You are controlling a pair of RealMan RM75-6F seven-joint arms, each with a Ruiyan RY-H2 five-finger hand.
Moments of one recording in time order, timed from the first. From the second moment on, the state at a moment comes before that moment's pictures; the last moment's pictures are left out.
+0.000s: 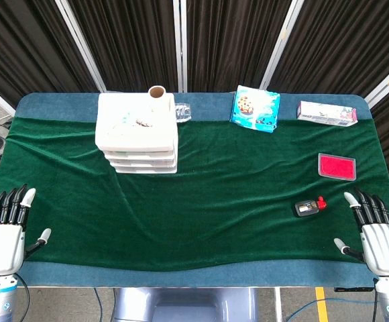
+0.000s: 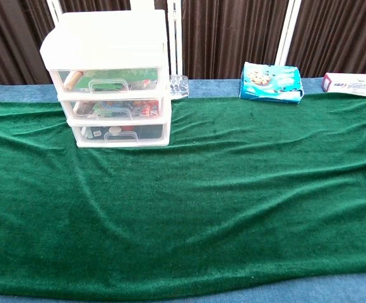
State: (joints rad) left arm -0.03 -1.38 -0.06 -1.61 1.64 1.69 0.27; right arm 0.06 -1.14 0.06 -1.59 -1.59 1.57 0.01
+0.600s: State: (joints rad) left arm -0.03 -1.36 -0.07 -1.63 1.62 1.68 0.25; right arm 0.07 -1.15 0.06 -1.59 -1.59 1.55 0.00
